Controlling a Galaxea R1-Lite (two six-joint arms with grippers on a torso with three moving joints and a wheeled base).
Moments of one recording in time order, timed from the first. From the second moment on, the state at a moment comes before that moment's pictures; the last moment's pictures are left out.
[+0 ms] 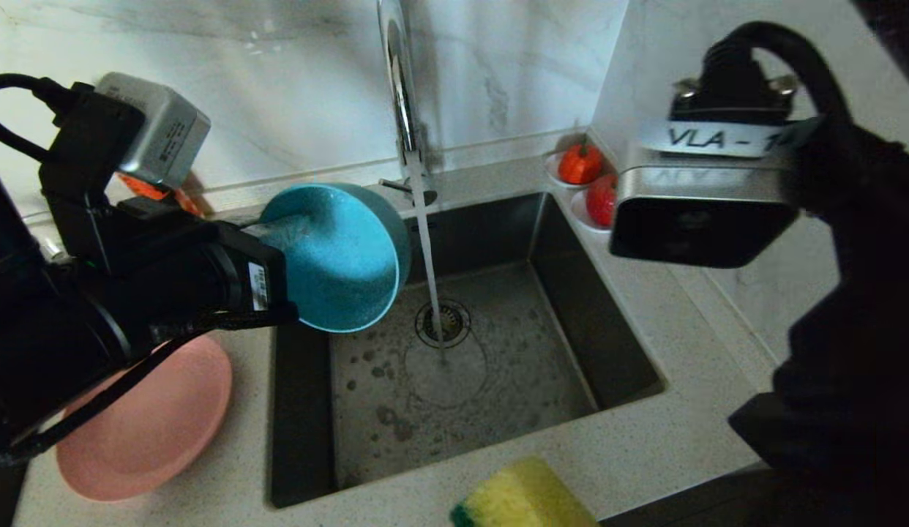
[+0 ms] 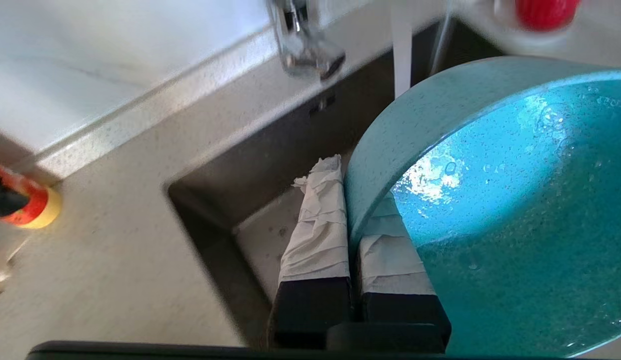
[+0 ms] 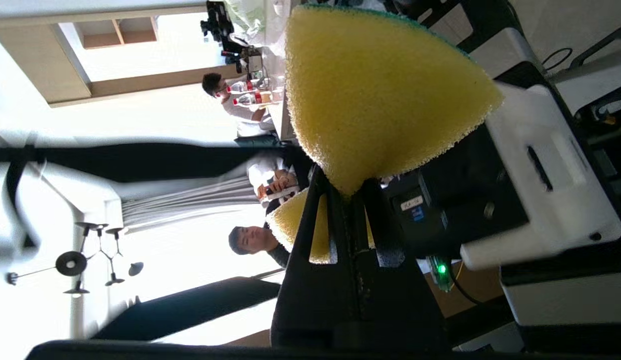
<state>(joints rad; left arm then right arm) -0.64 1.31 -0.83 -0.51 0.32 0.26 1.03 1.59 -1.84 0.98 0.72 0.53</state>
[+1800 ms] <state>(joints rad) -0.81 1.40 -0.74 -0.70 0.43 0.11 0.86 1.84 -1.93 0.74 0.78 0.76</state>
